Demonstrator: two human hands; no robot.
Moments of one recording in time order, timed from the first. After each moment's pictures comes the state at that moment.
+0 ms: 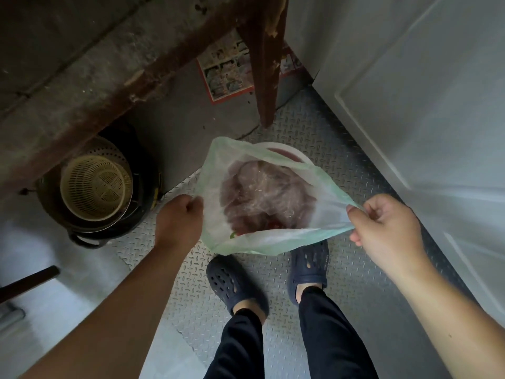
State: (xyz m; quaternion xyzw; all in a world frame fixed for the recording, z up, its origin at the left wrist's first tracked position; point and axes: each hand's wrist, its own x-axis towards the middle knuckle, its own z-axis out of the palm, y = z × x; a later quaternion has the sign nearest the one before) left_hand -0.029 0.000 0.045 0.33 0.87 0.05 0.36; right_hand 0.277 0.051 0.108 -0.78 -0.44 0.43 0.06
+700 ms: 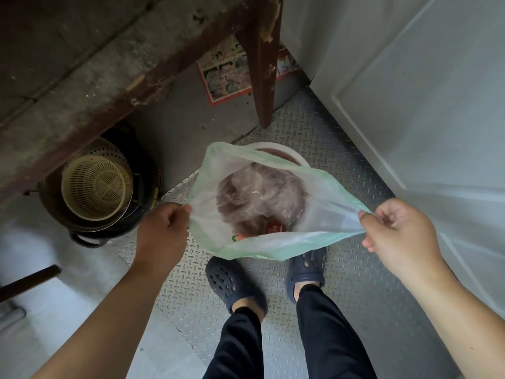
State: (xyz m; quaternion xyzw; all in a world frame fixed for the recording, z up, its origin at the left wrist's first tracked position) left_hand -0.041 -0.024 0.080 0.28 0.85 0.16 0.40; right_hand 0.299 0.048 0.123 -0.79 -0.44 0.43 0.06
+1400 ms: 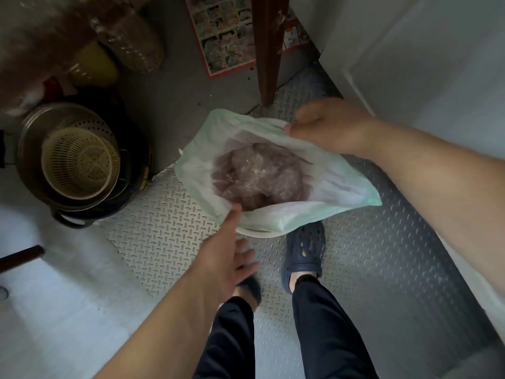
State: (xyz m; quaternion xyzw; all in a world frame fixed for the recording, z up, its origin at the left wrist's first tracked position) left_hand 0.063 -0.043 0.070 -0.23 0.70 0.20 0.65; right_hand 0.209 0.176 0.066 -0.53 -0.69 0.46 -0.16
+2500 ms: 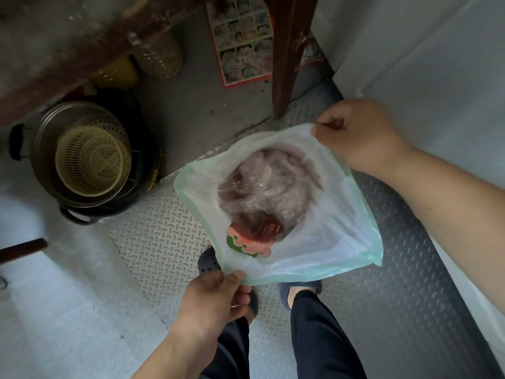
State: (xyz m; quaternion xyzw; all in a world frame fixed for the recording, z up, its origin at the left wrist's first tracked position) left_hand 0.064 -0.101 0.100 -0.10 0.77 0.22 0.59; right_hand 0.220 0.176 0.060 -0.54 -0.74 0.39 0.05
